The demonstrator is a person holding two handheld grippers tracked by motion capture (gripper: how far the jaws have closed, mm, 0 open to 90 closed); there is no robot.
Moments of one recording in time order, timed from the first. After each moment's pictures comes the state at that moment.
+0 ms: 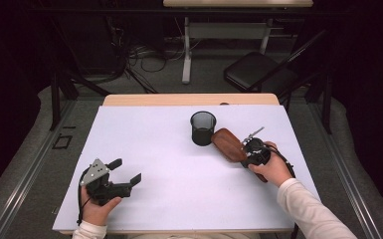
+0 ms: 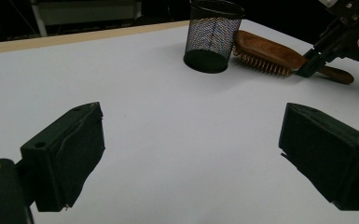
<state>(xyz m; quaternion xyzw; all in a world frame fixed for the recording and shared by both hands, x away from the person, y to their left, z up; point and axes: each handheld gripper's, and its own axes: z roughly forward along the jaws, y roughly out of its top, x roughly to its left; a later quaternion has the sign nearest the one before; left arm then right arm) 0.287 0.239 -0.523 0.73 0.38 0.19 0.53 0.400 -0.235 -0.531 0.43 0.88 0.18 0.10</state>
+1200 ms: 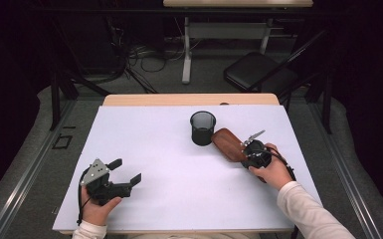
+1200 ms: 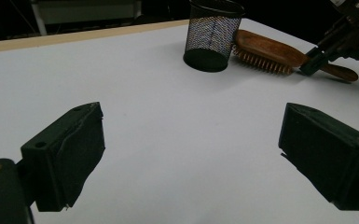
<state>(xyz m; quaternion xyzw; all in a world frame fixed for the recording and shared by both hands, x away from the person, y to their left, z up) 0.287 0.239 -0.524 0.73 0.38 0.19 0.53 0.390 -0.235 -0.530 0.42 0.88 0.18 0.13</state>
